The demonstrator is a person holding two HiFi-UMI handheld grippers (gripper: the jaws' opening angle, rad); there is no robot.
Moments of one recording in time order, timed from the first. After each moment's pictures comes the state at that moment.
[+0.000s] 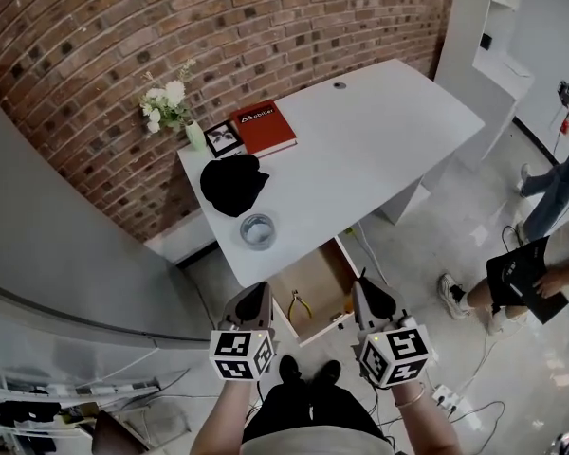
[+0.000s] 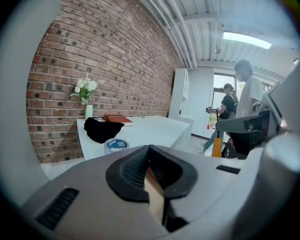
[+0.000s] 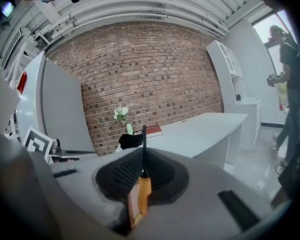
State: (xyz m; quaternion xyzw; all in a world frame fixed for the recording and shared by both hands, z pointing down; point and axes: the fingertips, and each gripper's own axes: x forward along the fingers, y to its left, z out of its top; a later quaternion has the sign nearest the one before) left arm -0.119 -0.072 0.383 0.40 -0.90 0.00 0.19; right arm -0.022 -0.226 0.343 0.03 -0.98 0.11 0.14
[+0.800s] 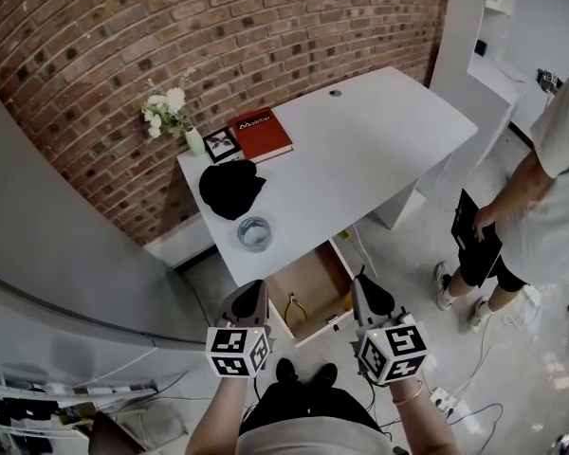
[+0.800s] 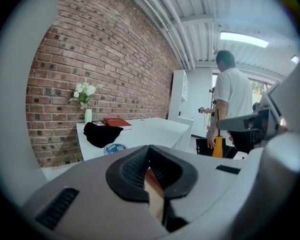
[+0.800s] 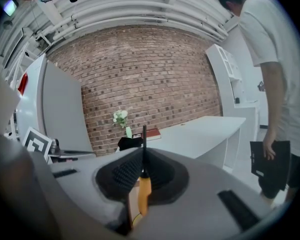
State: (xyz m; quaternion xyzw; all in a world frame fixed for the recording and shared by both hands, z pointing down) left arm -0.113 -0.074 0.367 0.41 -0.90 0.00 0.17; right arm -0.011 -0.234 0.327 0.04 -0.99 0.10 0.13
